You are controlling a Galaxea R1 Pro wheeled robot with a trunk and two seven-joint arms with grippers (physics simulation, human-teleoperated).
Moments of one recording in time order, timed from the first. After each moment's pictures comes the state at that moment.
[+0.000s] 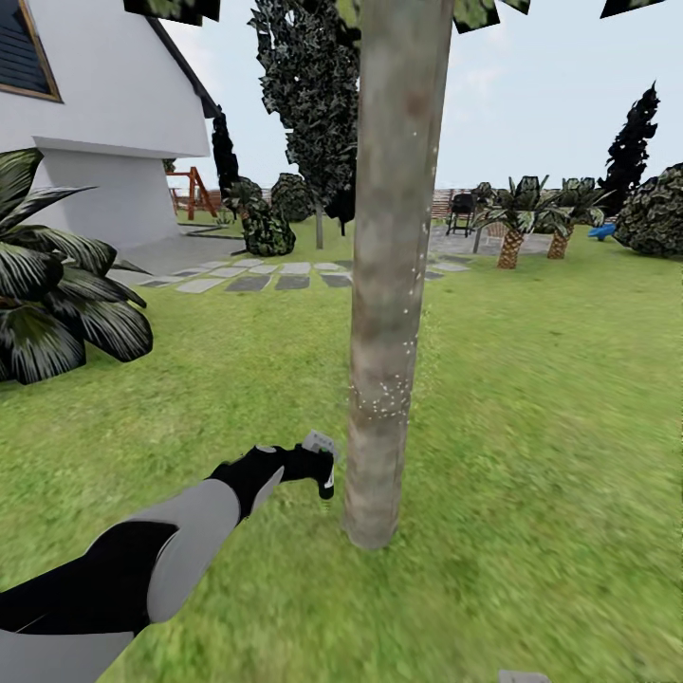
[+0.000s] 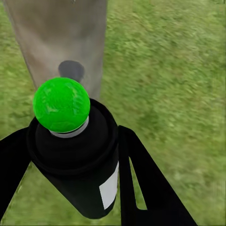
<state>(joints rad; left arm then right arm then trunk) -1.09 -0.17 0.01 -0.08 -0.31 0.09 -0.46 -0.43 -0.04 0.10 0.05 -0.13 -0.34 -0.11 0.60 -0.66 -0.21</state>
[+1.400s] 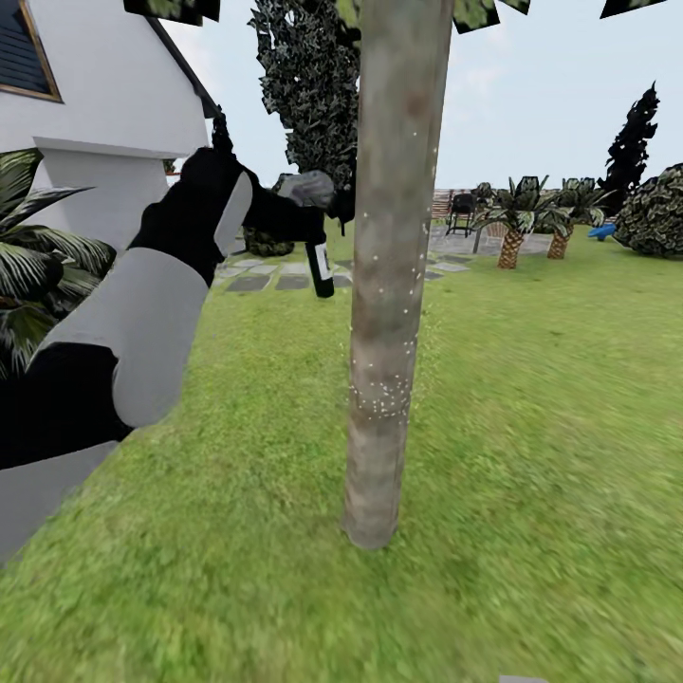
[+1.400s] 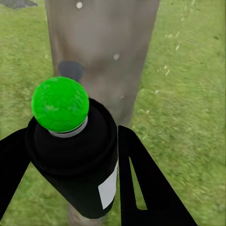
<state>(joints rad) -1.74 -0.17 0.00 -0.56 -0.07 0.99 -0.47 -0.42 -0.04 0.10 0.05 -0.13 -0.34 -0.11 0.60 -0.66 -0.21</state>
